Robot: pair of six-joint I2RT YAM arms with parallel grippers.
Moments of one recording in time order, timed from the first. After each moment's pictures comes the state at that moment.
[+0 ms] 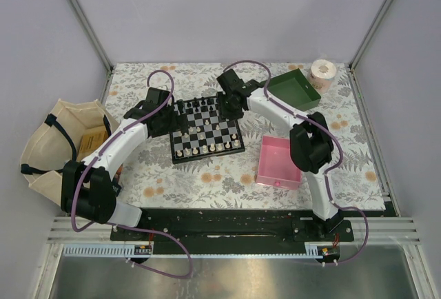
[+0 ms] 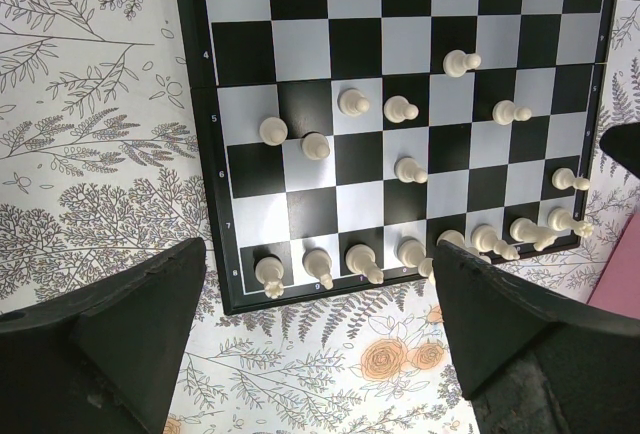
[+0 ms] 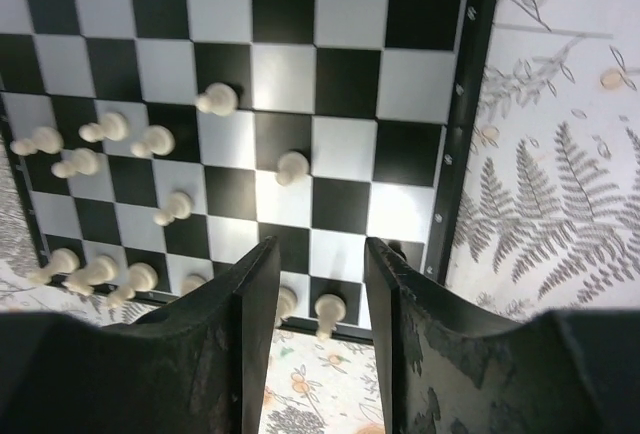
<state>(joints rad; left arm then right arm) -0.28 1.42 1.07 -0.57 -0.02 -0.50 0.66 2.14 1.86 -0.74 0.03 0.47</state>
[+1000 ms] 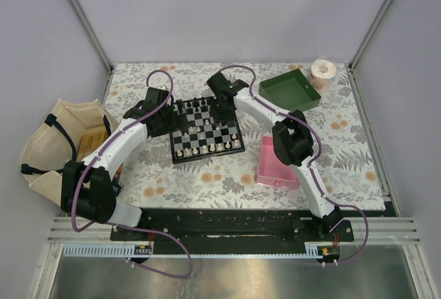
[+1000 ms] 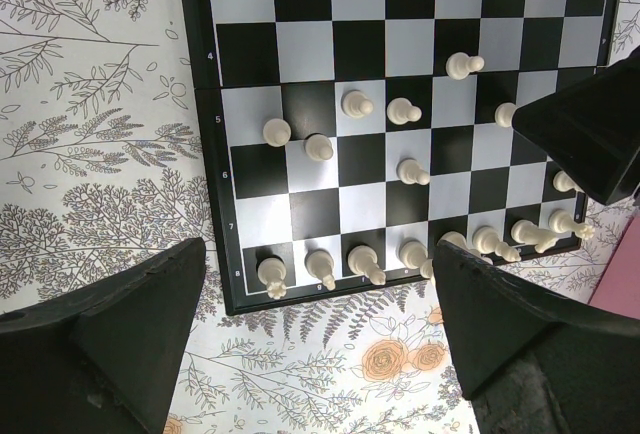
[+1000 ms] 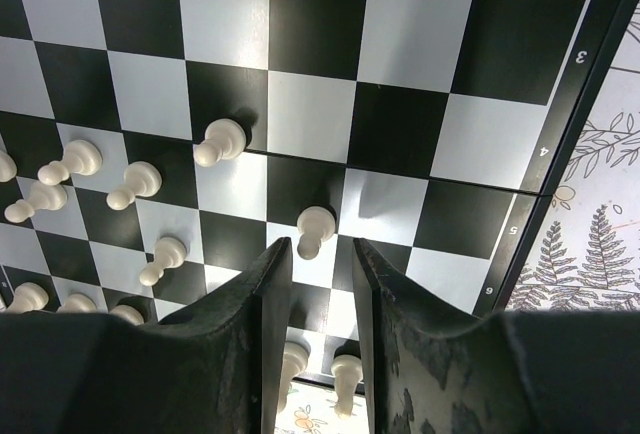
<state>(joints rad) -0.28 1.42 1.07 -0.57 -0.02 -0.50 0.68 2.39 2.15 -0.89 -0.02 0.43</state>
